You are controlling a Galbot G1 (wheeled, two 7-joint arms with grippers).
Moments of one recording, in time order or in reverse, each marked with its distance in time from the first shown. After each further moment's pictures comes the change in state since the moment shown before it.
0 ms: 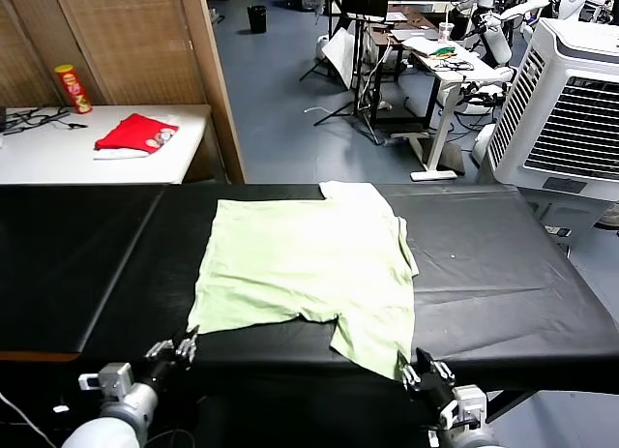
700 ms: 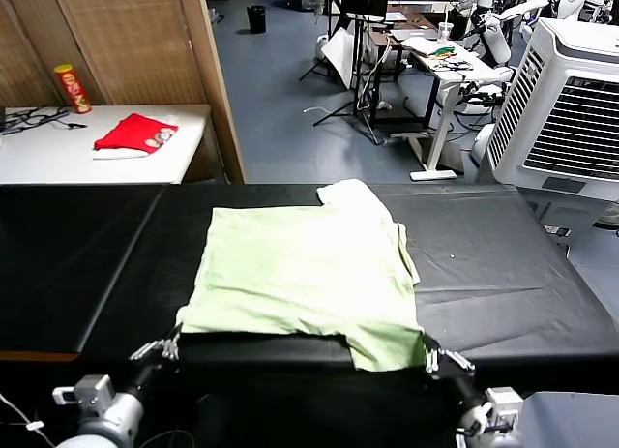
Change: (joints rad) left arm -0.006 -0.032 -0.027 -0.071 0.081 -0.093 -0.009; right arm 0.328 -0.106 -0.014 -0.230 0.125 0.241 -0.029
